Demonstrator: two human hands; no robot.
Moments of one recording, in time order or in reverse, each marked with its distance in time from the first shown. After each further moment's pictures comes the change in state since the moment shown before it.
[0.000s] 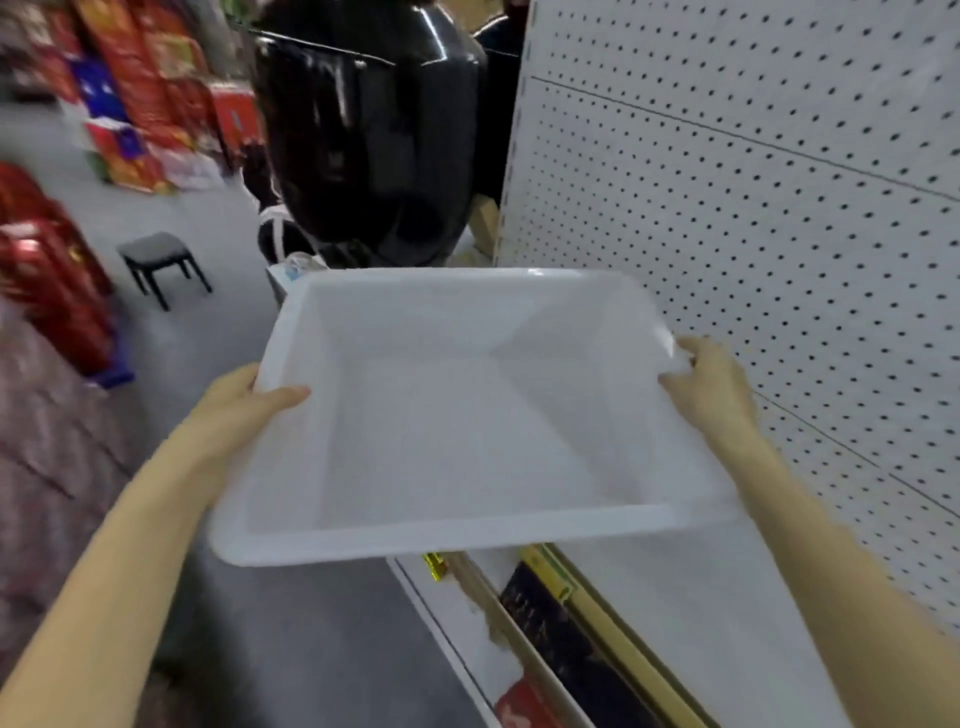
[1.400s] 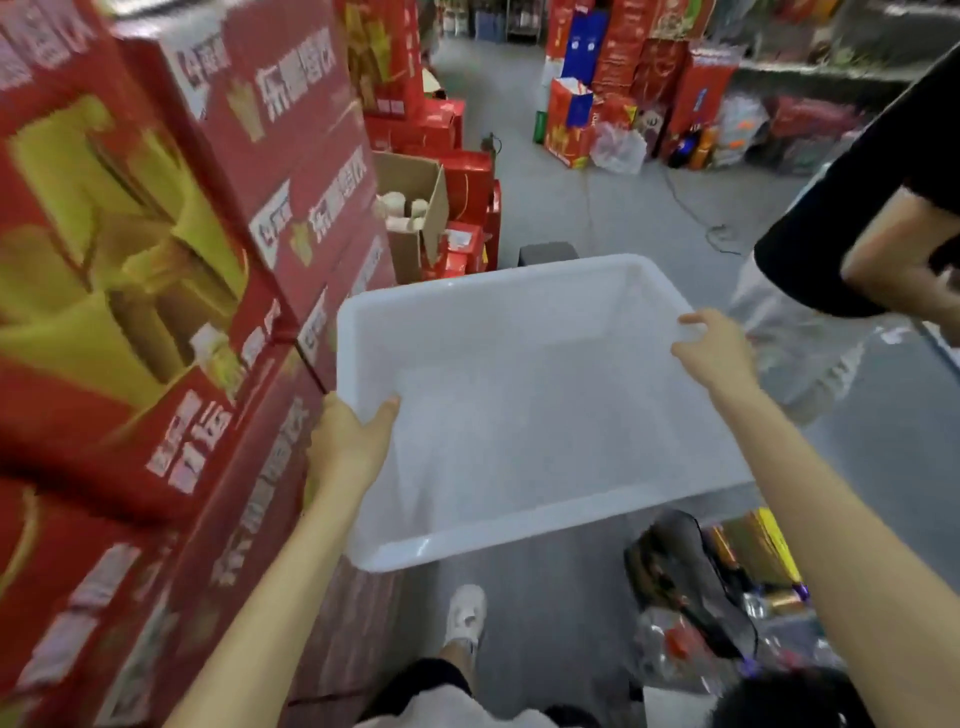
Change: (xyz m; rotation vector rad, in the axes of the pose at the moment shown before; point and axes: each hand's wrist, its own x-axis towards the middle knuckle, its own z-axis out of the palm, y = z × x) left_hand 0.789 -0.078 -0.558 0.122 0.910 -0.366; right_hand 0.423 -0.855 0.885 0.107 -0.565 -0.461
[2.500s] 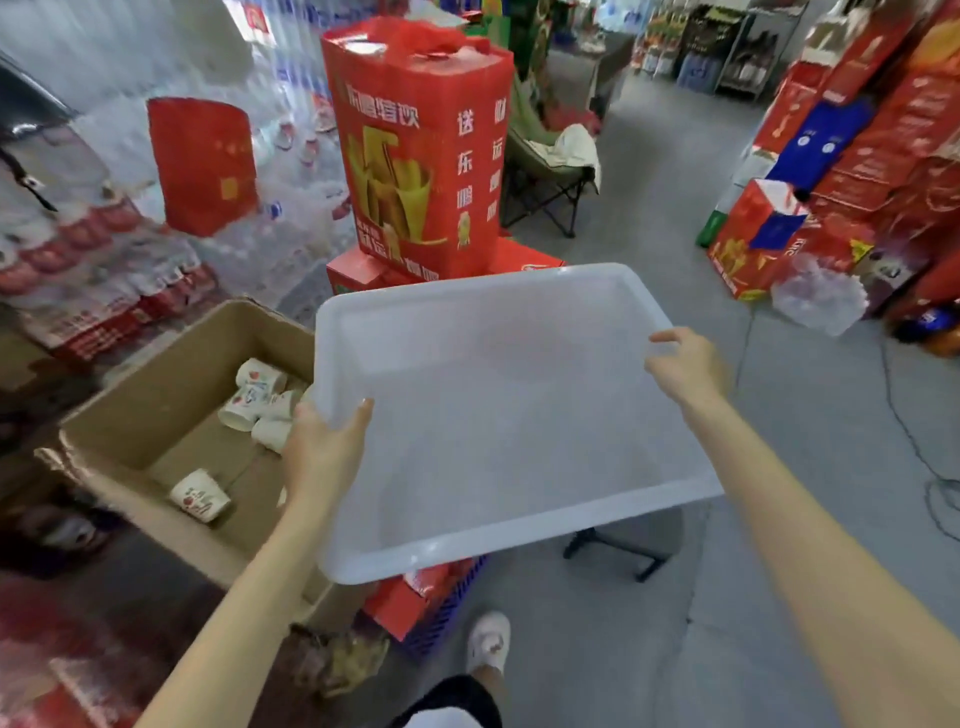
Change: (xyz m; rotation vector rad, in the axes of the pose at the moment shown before) left_hand 0.701 0.350 0.268 -0.168 0.405 -0.246; right_hand 0.855 -0.358 0.320 -0.084 -0.304 -0.282
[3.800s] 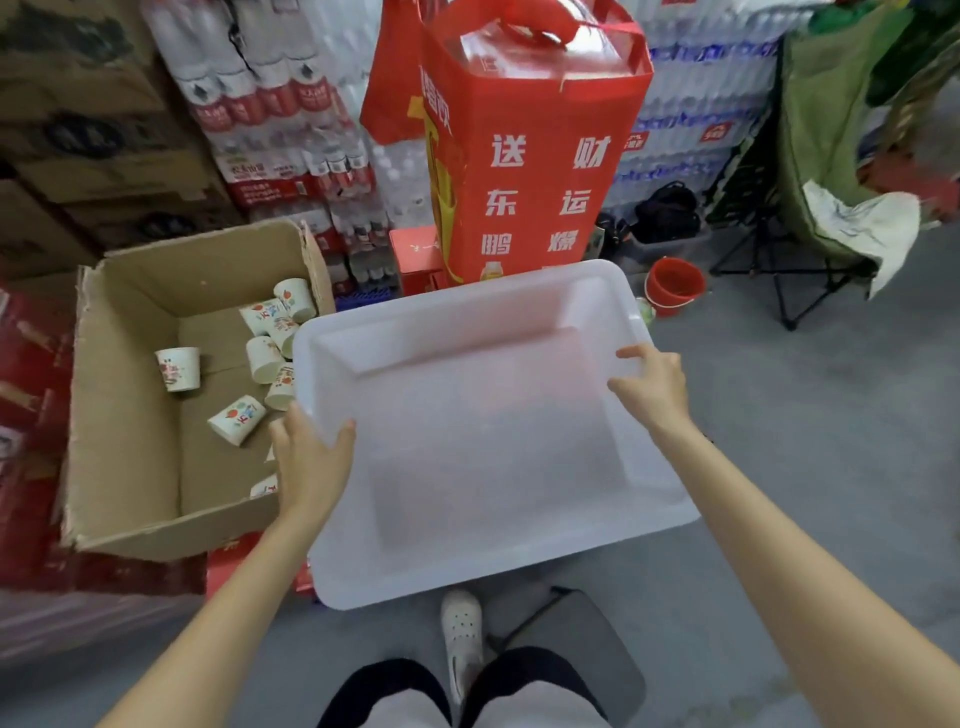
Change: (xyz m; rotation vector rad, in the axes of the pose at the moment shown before) left_hand 0.052 0.061 0.224 0.090 0.500 -0.408; right_hand 0.299 -0.111 0.090 -0.136 -0.620 -0.514
